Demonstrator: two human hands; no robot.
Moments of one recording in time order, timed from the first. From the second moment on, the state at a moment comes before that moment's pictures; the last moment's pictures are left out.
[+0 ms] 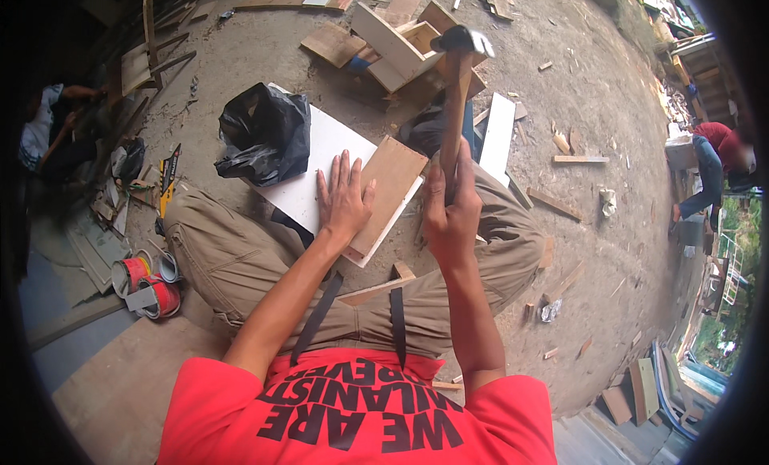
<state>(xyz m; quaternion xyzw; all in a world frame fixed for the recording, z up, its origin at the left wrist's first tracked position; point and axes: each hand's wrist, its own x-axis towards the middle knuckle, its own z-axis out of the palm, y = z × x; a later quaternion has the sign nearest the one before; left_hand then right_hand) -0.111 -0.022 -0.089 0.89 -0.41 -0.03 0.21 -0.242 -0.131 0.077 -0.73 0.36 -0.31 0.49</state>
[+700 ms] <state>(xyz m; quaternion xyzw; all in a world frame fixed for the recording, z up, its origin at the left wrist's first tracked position) -0.115 -0.027 -0.082 0.89 -0.41 -0.03 0.19 -0.258 -0.097 -0.011 -0.76 0.35 -0.30 0.45</state>
